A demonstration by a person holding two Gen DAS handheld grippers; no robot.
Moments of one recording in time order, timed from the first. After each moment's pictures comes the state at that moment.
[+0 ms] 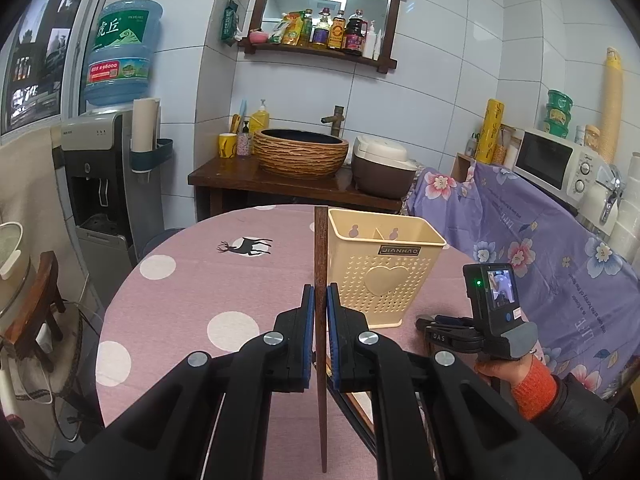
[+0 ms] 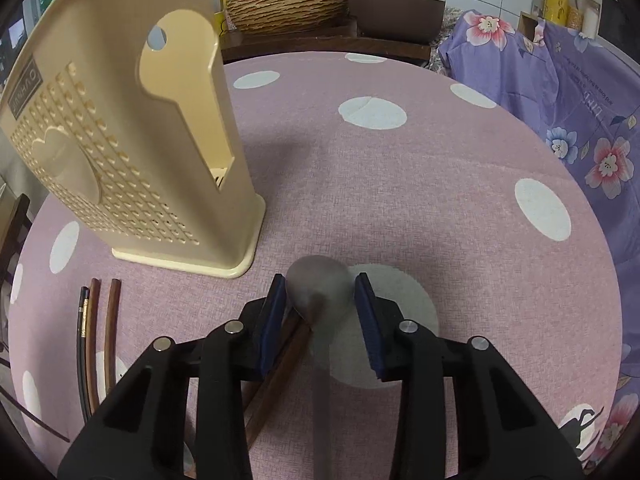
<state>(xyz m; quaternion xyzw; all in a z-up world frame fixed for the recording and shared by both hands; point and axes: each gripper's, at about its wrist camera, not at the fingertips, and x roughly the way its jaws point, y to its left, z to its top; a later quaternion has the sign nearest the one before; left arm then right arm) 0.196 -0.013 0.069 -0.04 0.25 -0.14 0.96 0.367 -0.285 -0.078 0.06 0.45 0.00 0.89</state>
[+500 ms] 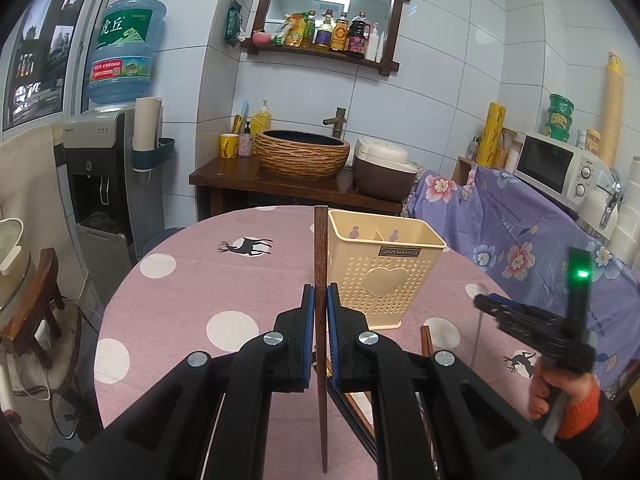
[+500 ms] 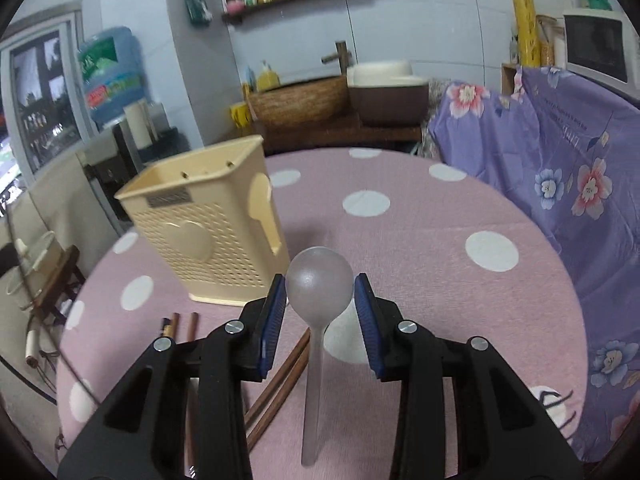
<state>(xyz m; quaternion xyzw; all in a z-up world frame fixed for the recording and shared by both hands) 0.196 -0.012 0.069 -0.04 0.25 -0.14 0.96 0.263 -0.305 0.005 0.10 0.29 0.03 0.95</state>
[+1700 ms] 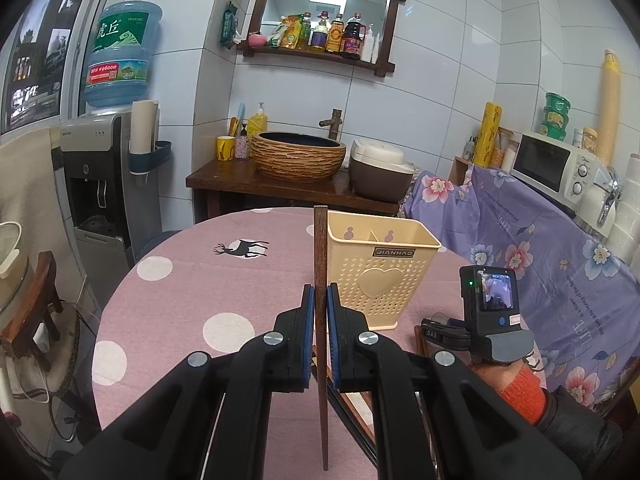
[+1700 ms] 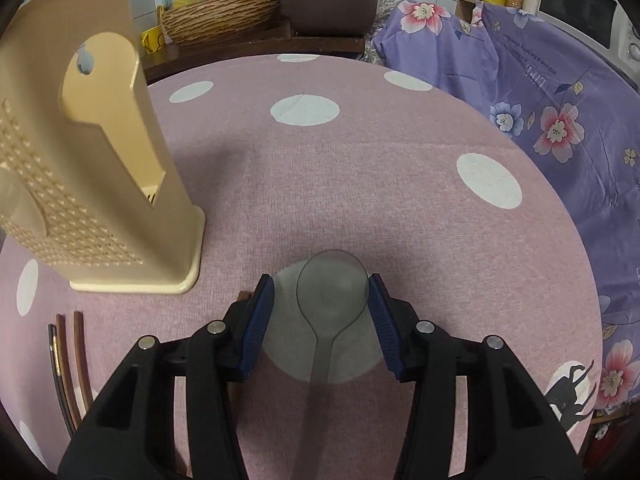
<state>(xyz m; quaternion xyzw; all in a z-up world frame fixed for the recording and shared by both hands) 0.195 -0.017 0.070 -0.04 0.24 -0.14 0.96 0.362 -0.294 -0.082 0.08 0.45 -0.13 0.88</state>
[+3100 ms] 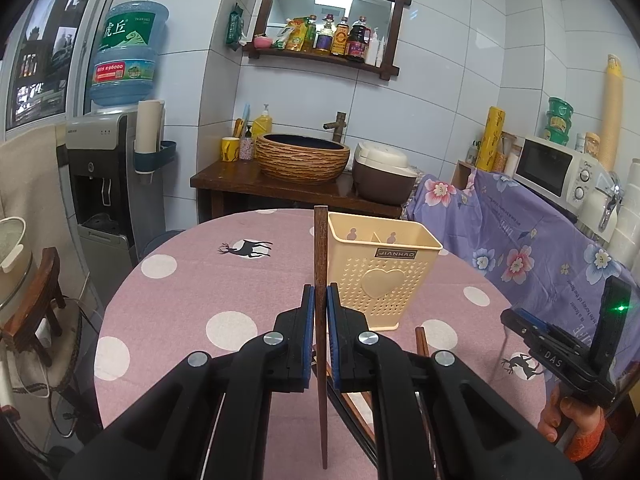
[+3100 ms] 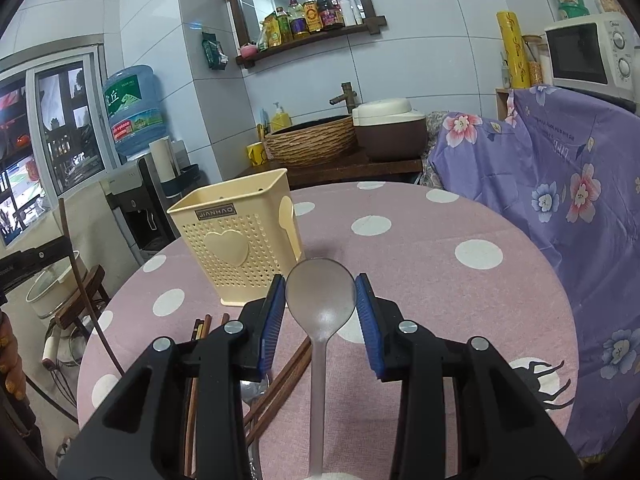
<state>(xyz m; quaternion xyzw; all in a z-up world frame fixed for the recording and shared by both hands) 0.193 -0.011 0.069 -0.05 0.24 -0.14 0.96 0.211 -0.304 0.007 0.12 0.23 0.03 0.96</state>
